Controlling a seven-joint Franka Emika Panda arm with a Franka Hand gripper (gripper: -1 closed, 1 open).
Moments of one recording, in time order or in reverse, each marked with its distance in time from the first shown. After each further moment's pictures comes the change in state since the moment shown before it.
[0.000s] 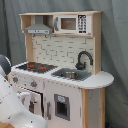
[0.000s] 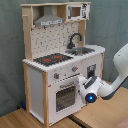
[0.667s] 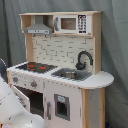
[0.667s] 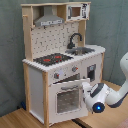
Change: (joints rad) arm 0.090 0.000 0.090 0.014 0.070 -0.115 0.000
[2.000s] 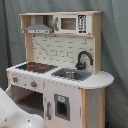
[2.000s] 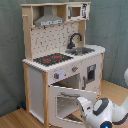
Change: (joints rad) arm 0.009 -0.173 0.172 0.285 0.035 -0.012 -0.092
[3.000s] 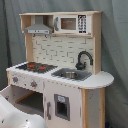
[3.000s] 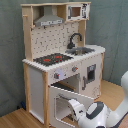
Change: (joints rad) arm -0.035 -0.138 0.000 0.255 0.013 -0.010 -0.104
